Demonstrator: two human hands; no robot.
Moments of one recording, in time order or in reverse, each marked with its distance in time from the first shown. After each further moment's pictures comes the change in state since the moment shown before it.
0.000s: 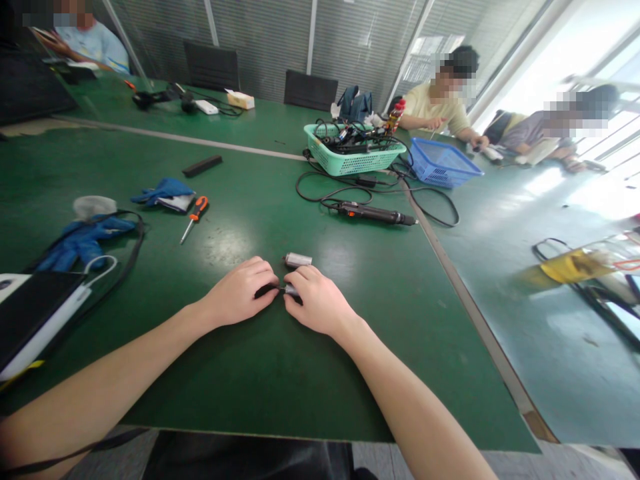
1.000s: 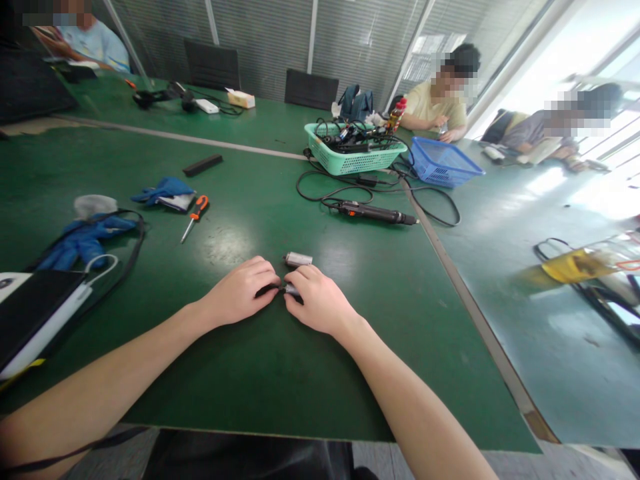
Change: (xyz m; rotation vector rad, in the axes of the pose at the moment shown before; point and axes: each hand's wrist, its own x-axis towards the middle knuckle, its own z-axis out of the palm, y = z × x) left_hand -0.001 -0.002 0.001 -0.020 0.014 0.042; right_hand 0.000 0.001 0.000 -0.001 -0.011 -0.015
